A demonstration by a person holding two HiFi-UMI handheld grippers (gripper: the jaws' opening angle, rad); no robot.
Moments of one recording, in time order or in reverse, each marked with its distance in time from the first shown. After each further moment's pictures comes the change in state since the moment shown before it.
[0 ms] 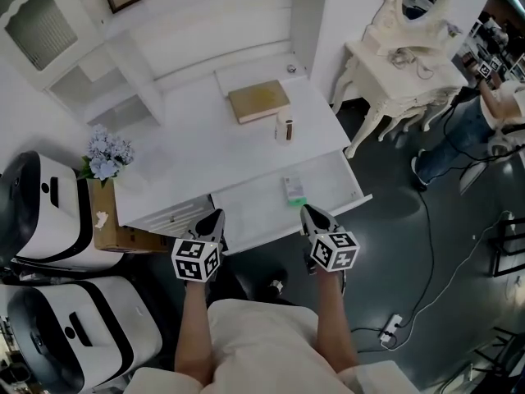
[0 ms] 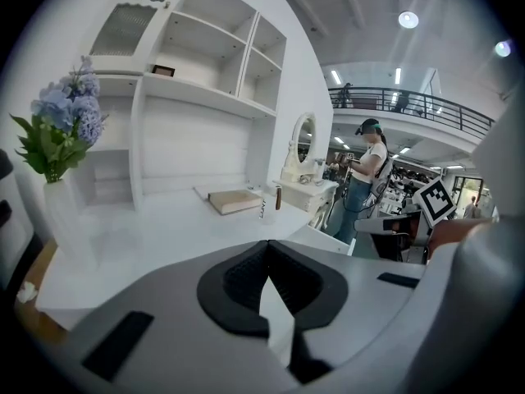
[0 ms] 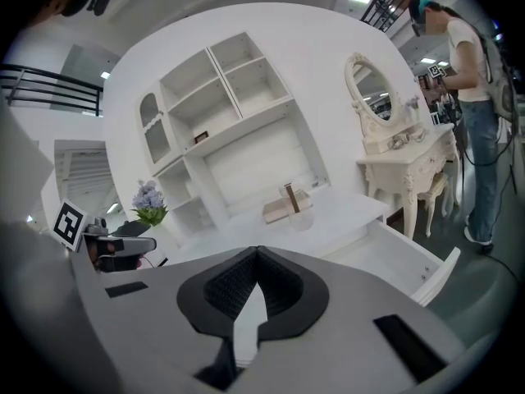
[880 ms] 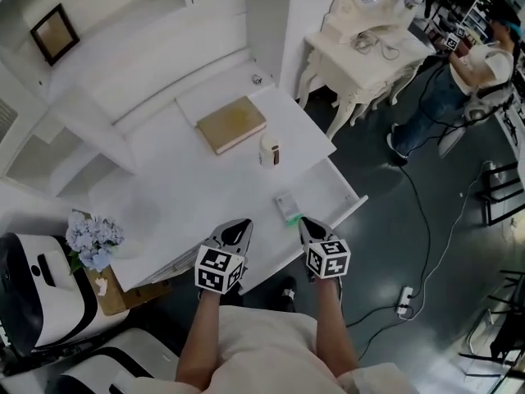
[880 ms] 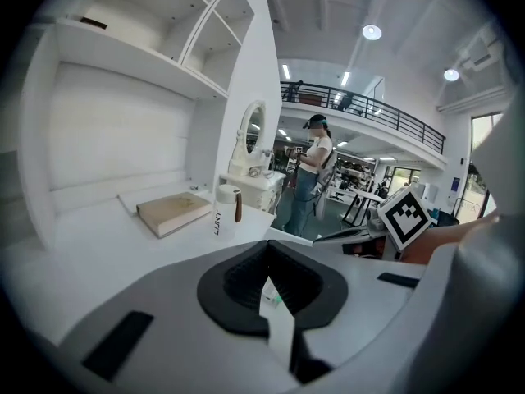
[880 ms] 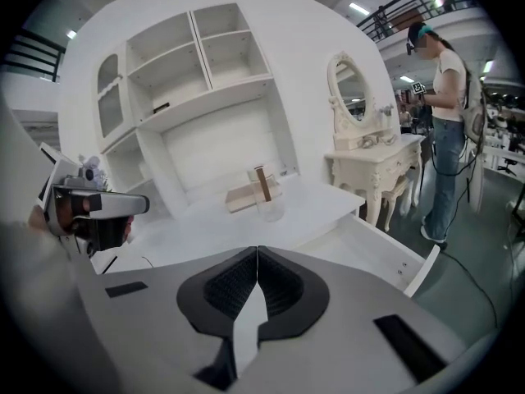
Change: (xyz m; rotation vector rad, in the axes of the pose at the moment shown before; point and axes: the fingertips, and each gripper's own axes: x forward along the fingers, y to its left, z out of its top) left arm 0.114 -0.020 0.050 0.166 0.071 -0.424; right arm 0.071 -0.035 -0.007 0.018 0.094 -0.289
